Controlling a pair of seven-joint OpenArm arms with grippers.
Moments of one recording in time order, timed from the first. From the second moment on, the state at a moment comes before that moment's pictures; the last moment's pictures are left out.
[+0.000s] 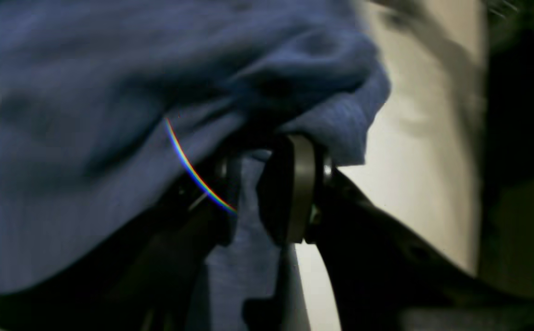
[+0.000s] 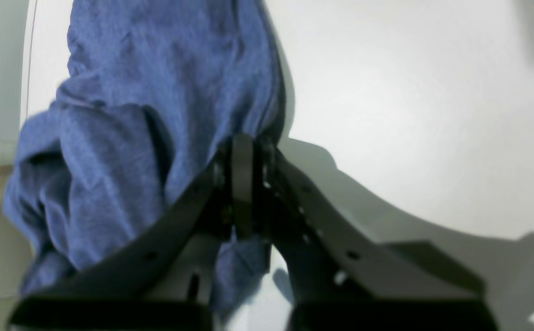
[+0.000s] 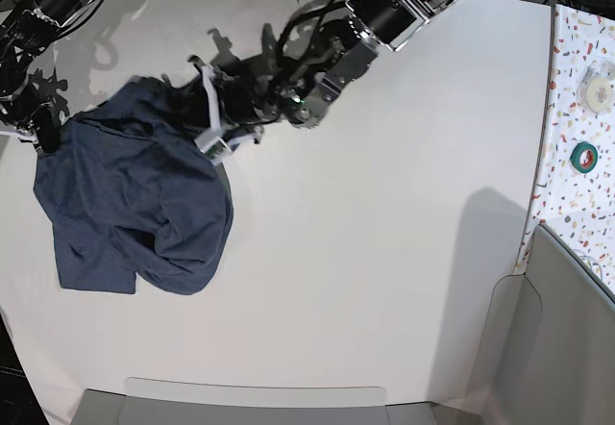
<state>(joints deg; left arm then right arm) -11.8 -0.1 41.6 67.6 -33.2 -18.7 31.1 4.9 16.0 54.8 67.0 44.4 13.3 -59.2</state>
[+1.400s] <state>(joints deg) -12.6 0.0 59.1 85.6 -16.7 -13.8 34.4 4.1 13.6 54.7 68.1 44.5 14.2 -58.1</state>
